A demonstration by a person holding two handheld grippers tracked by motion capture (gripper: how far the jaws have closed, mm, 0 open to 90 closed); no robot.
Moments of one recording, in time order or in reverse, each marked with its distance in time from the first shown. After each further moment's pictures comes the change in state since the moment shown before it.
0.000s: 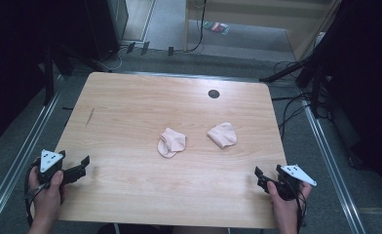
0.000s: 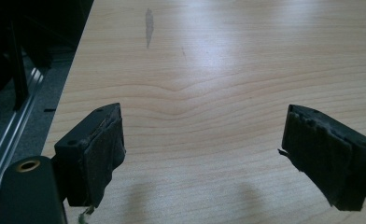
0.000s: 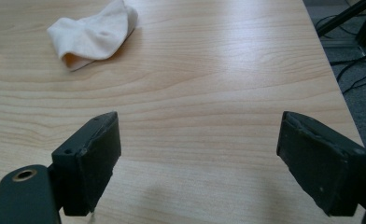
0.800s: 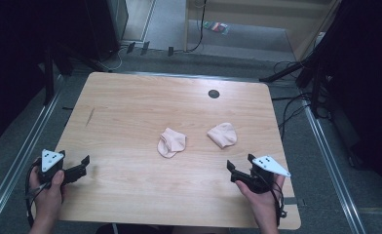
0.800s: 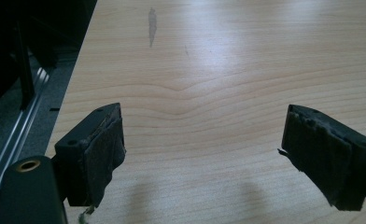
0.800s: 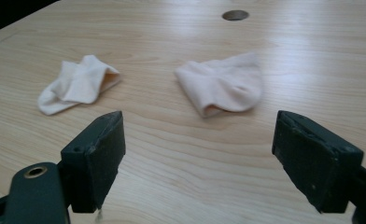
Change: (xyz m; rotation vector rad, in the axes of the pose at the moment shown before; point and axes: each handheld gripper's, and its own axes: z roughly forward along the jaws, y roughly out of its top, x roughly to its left) left arm -0.001 0.000 0.001 0.007 0.015 0.014; right arm 0.094 0.036 -0.002 -0.035 0.183 -0.099
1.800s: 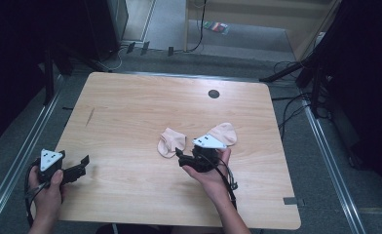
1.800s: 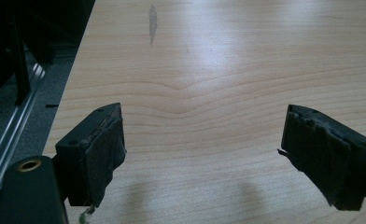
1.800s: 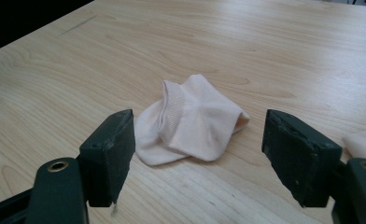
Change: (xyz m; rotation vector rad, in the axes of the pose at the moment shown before) left arm 0.002 0.000 0.001 0.006 -0.008 -0.024; right arm 0.110 0.036 0.093 0.079 0.180 -0.129
